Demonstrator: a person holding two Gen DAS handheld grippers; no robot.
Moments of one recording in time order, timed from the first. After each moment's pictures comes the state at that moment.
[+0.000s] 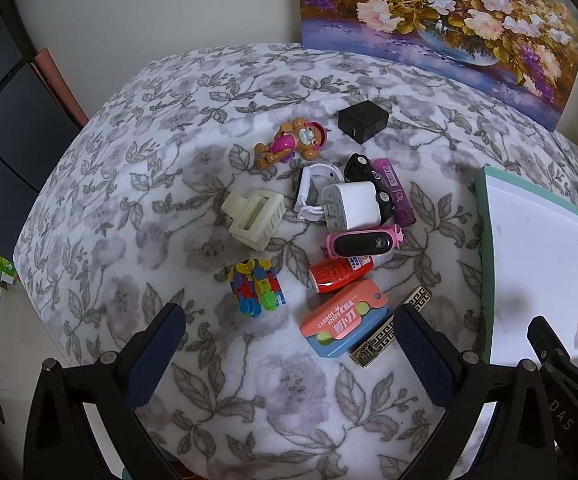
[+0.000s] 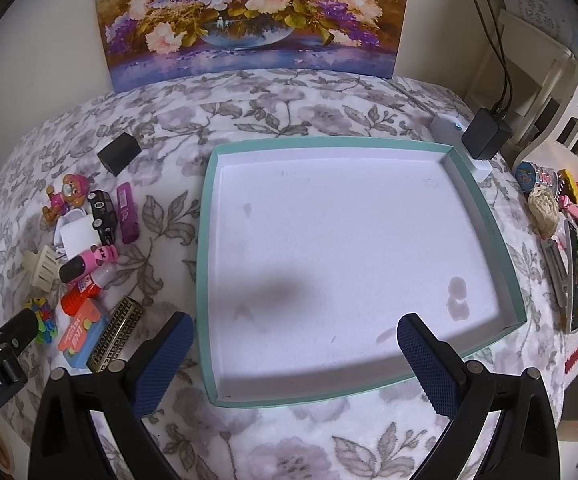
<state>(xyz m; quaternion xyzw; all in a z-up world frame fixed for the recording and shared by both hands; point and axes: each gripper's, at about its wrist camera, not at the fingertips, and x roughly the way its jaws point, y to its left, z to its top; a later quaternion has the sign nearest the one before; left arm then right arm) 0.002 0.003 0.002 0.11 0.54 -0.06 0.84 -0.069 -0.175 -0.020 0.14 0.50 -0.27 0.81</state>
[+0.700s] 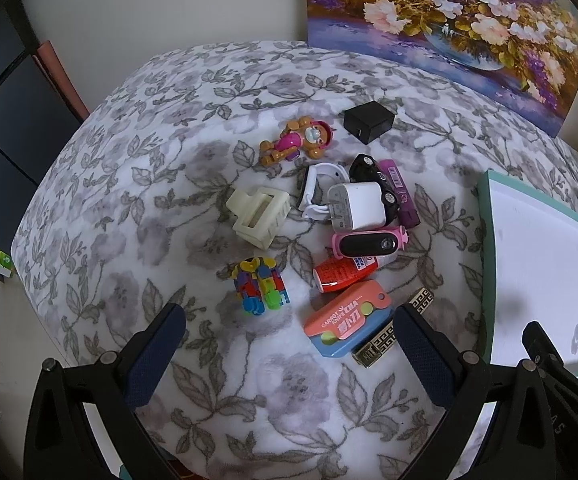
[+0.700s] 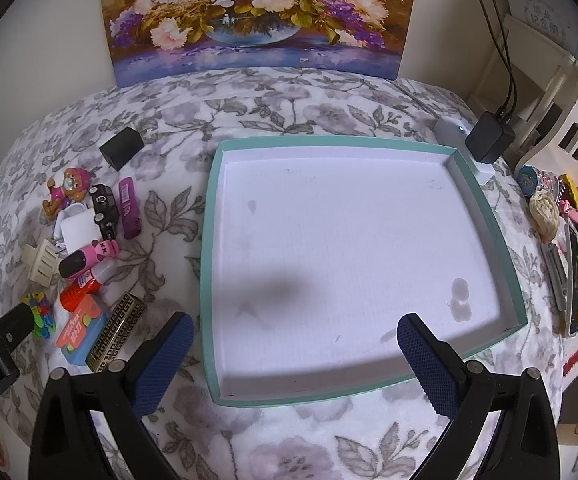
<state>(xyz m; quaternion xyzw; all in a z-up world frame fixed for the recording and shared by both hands) 0.004 0.008 0.001 0.10 0.54 -0.05 0.84 -0.067 -0.171 -0.023 0.13 0.50 -0.26 0.81</state>
